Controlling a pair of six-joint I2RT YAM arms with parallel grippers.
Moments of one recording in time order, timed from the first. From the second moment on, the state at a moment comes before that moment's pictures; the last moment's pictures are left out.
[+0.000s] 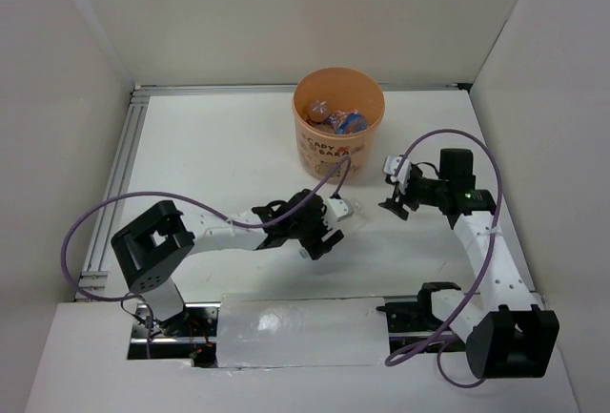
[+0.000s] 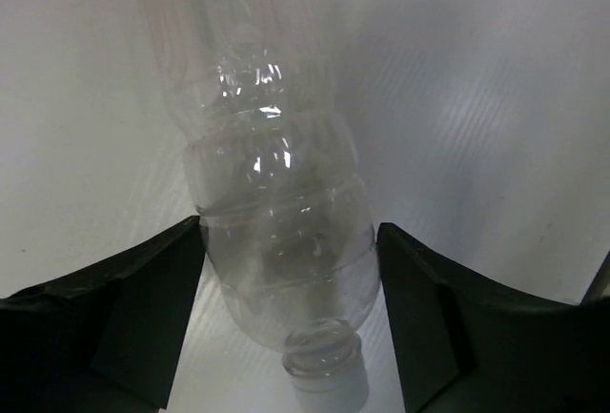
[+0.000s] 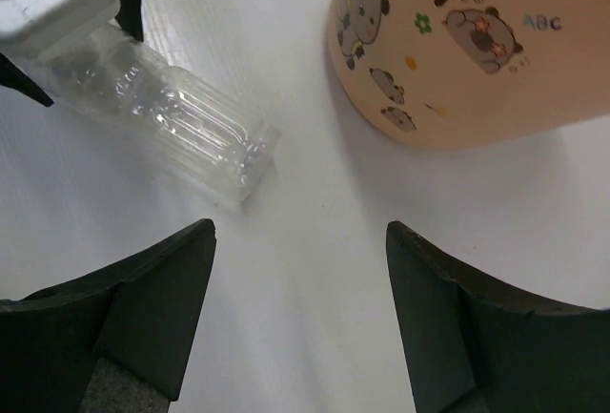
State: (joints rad) left arm -0.97 1.67 0.91 0.02 0.09 0.06; right arm 0.00 0.99 0.80 -0.60 -0.82 -1.05
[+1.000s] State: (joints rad) left arm -0.91 1.47 1.36 0.10 -0.06 0.05; right arm -0.21 0.91 0.80 -0.69 -0.96 -1.00
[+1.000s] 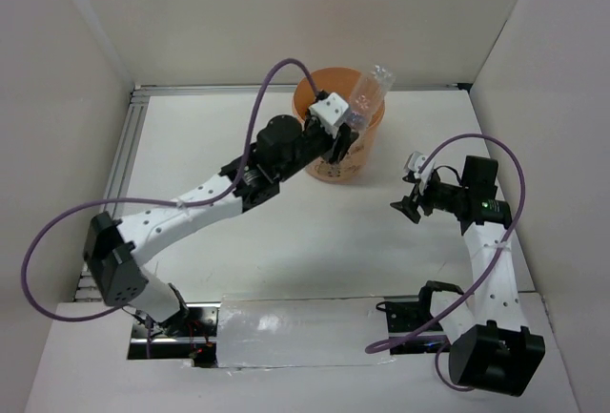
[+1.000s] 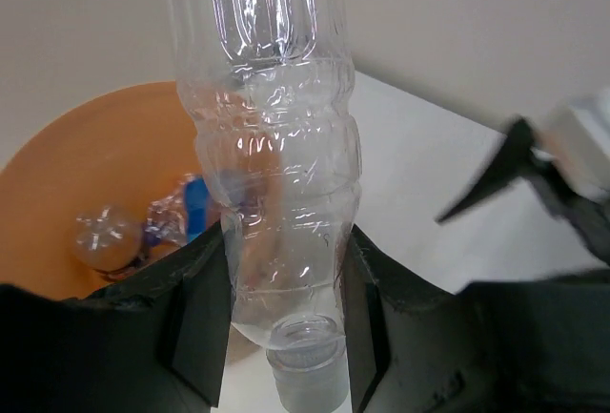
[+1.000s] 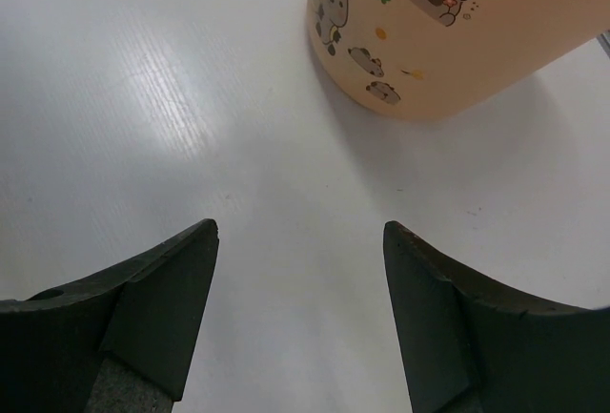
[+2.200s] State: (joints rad) left arm -0.77 1.28 1.20 0.04 -0.16 -0.15; right arm -0.21 0.75 0.74 -0.70 -0.73 -0.57
